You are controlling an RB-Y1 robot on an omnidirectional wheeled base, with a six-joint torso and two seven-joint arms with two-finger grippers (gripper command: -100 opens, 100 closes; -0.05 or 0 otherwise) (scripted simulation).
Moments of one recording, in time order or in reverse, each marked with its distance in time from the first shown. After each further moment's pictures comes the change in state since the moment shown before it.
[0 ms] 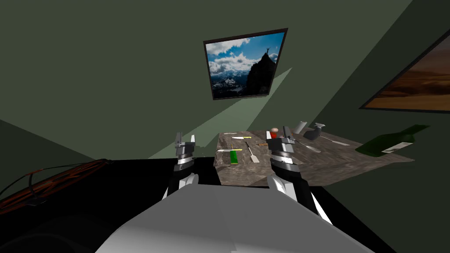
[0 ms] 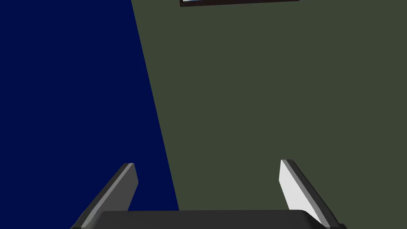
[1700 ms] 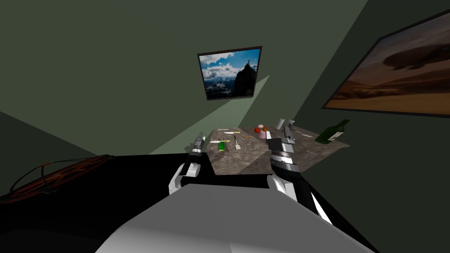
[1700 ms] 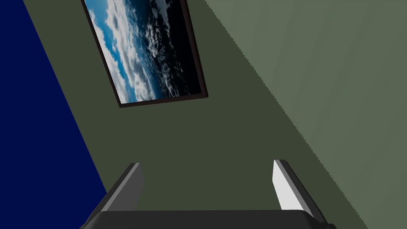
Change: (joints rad) left arm -0.295 0.264 0.016 0.317 -0.008 0.297 -0.061; right arm 0.000 0.000 0.000 0.000 0.000 0.000 0.000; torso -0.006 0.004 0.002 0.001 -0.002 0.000
